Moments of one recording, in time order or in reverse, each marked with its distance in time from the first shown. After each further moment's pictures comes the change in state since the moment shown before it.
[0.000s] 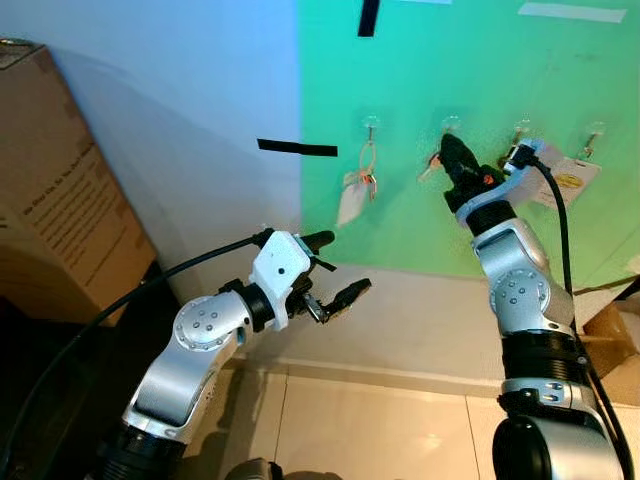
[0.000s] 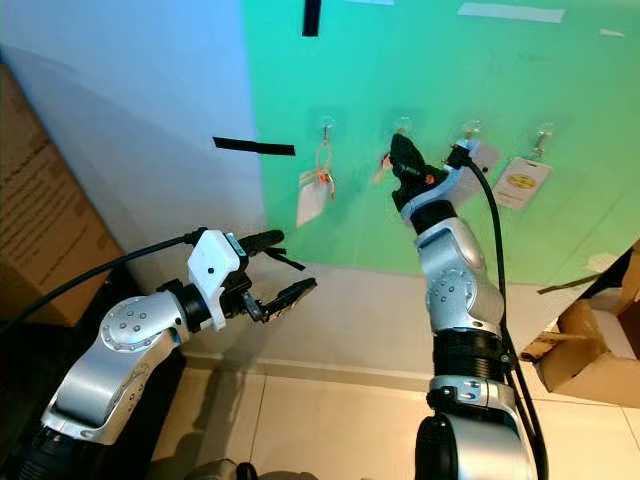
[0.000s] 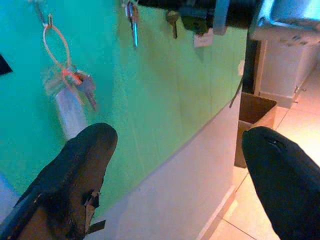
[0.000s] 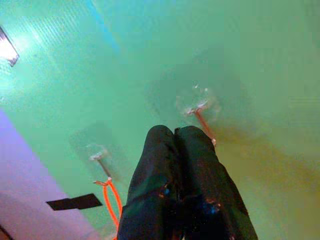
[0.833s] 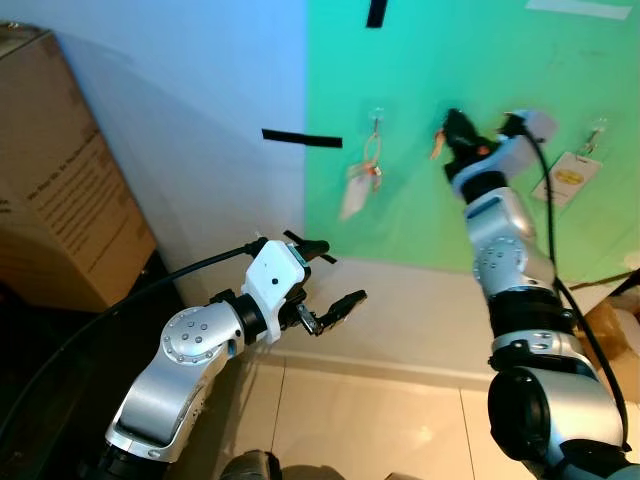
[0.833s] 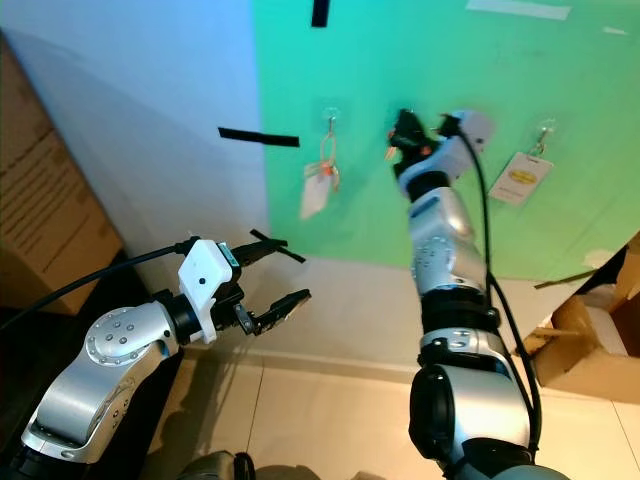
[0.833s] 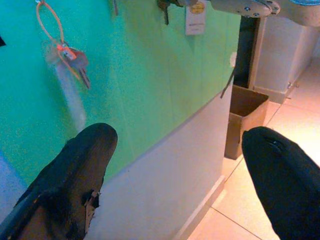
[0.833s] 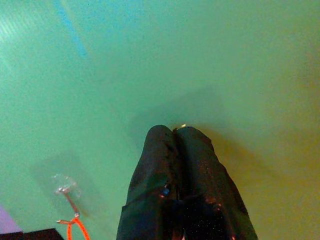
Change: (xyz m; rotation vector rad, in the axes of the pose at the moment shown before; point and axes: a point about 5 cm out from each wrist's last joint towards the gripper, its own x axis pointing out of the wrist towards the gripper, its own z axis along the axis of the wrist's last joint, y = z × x) left arm -0.013 -0.006 -0.001 -0.018 0.043 -0.001; right arm 0.032 -0.002 0.014 -0.101 -0.075 -0.118
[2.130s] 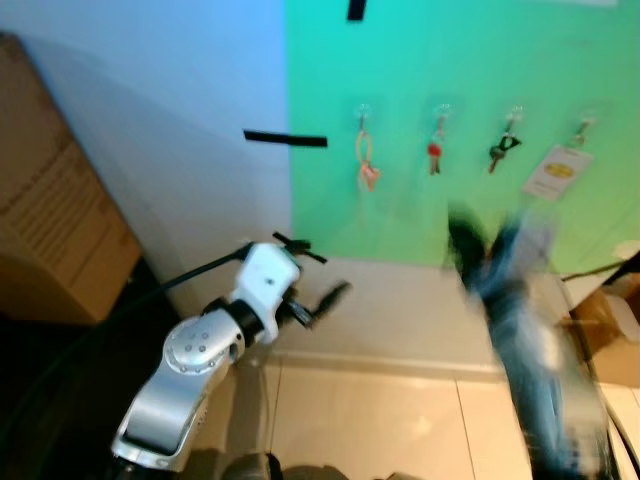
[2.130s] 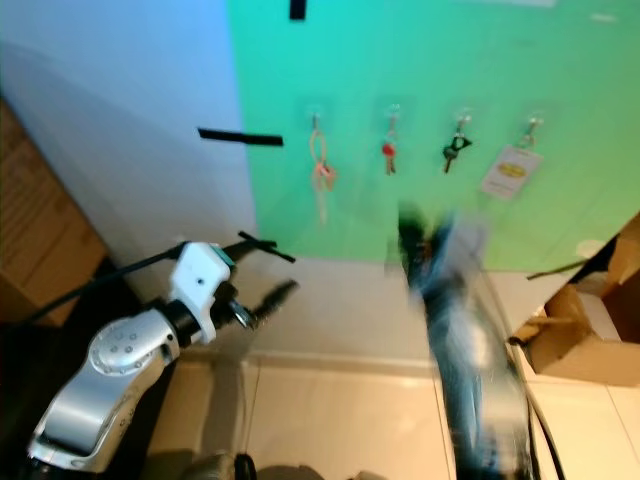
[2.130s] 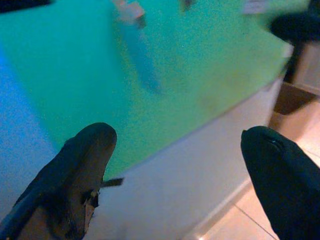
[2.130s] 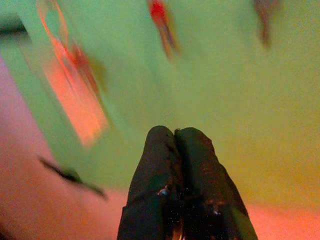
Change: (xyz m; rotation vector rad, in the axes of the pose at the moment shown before) left arm -0.005 0.009 -0.022 -0.058 0.054 0.260; right arm -0.142 -0.013 -0.044 -0.382 0.299 -0.057
